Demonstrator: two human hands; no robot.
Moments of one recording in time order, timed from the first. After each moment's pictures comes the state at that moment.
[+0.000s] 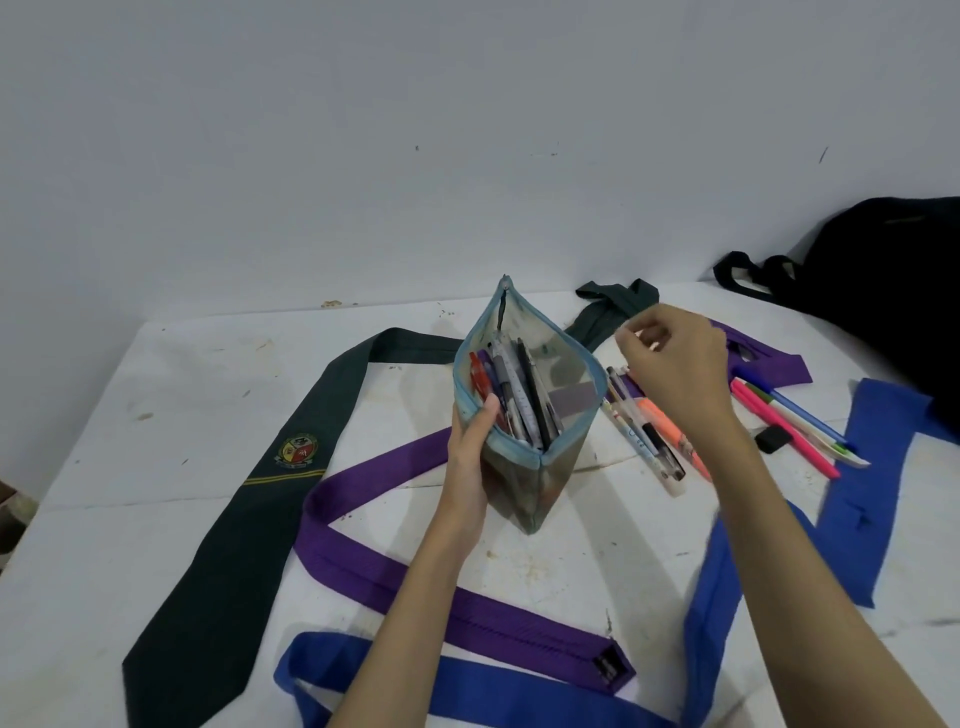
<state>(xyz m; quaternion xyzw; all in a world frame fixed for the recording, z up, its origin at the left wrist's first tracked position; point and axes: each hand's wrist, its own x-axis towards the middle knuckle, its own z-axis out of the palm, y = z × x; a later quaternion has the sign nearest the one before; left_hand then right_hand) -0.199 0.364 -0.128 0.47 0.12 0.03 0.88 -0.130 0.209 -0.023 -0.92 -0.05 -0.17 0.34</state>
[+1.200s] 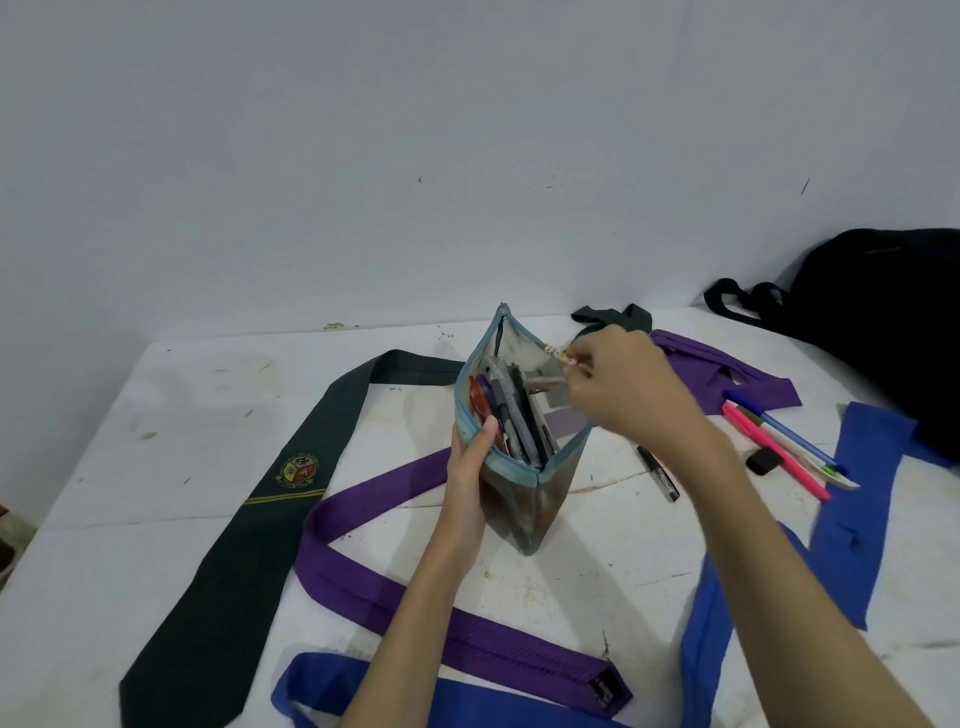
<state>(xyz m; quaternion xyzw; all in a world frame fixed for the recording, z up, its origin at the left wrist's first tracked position) -0.200 0.362 -0.128 0.48 0.12 0.02 0.87 -0.153 0.245 0.013 -0.97 -0.15 -0.04 0.17</state>
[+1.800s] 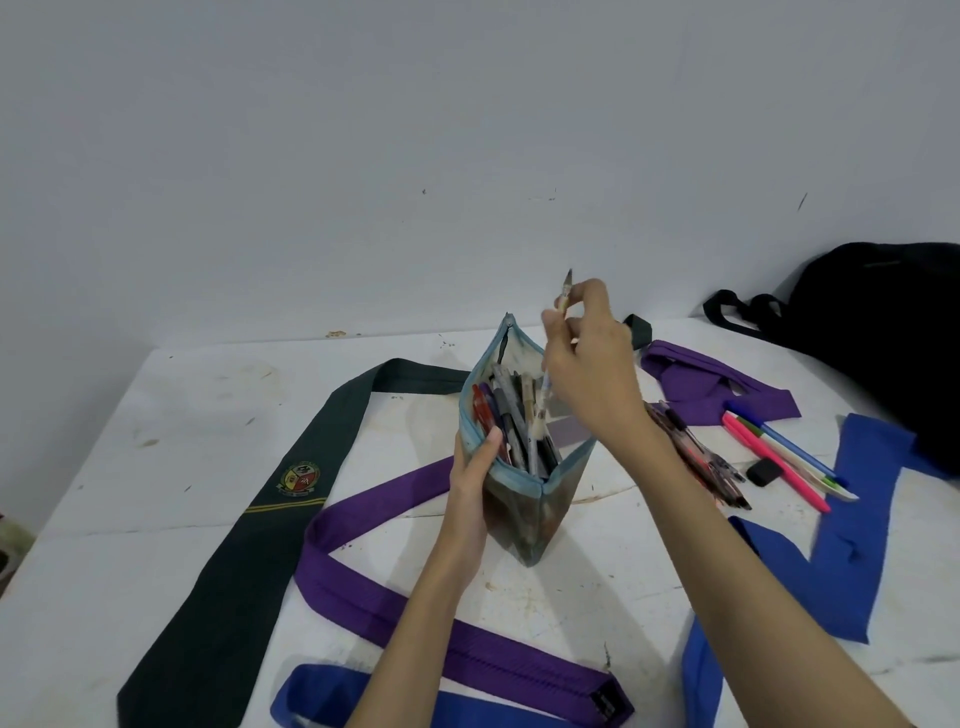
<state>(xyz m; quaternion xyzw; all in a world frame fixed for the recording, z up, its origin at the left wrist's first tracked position) -0.198 0.362 -0.130 0.48 0.12 0.03 0.87 -0.140 0.274 0.002 -0.86 -0.19 -0.18 0.43</state>
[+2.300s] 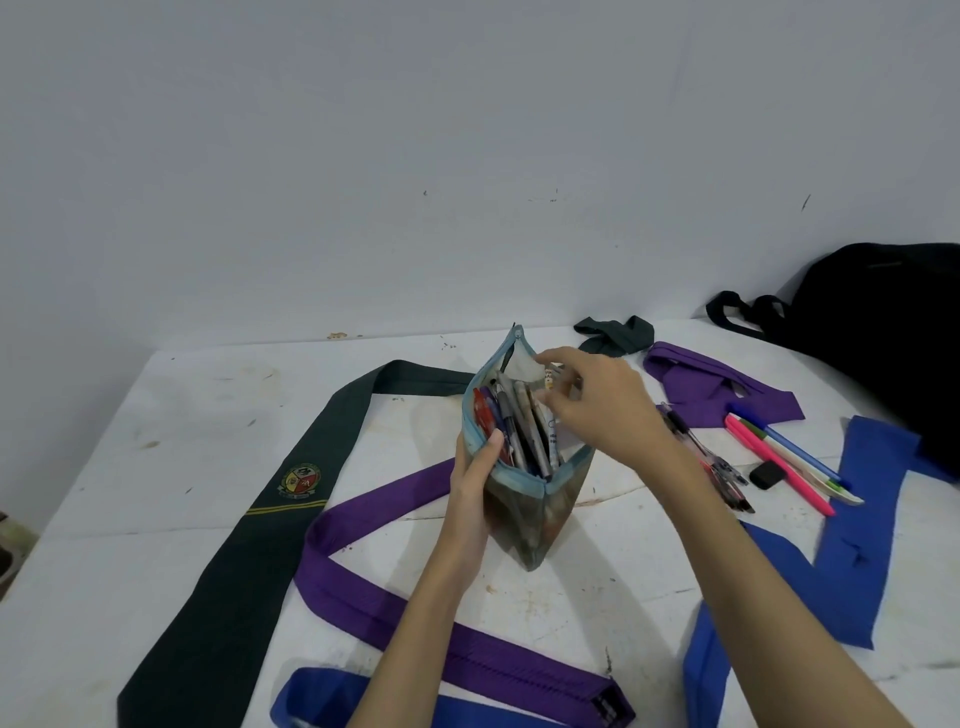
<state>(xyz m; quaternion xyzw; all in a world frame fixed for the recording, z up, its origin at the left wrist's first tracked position) -0.198 0.363 -0.131 0.48 0.10 0.02 0.87 -0.134 0.247 -0.019 -0.94 -0.22 -0.05 0.24</state>
